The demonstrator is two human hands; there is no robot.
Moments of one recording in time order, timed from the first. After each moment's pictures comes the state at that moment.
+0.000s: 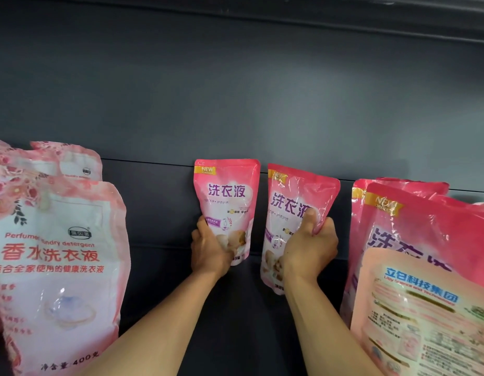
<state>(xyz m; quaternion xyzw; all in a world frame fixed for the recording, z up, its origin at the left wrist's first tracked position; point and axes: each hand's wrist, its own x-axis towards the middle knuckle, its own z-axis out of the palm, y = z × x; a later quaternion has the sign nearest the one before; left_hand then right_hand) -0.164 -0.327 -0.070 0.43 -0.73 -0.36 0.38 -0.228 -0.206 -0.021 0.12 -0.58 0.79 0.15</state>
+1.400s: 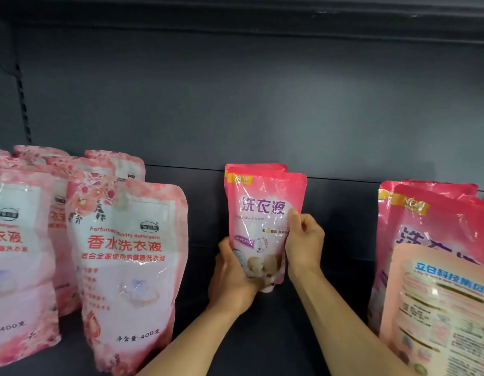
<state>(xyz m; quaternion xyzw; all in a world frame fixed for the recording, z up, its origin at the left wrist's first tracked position) -0.101 -0.282 -0.085 0.36 -0.76 -0.41 0.36 -0.206 -0.237 -0.033 0.25 -0.58 0.77 -0.03</state>
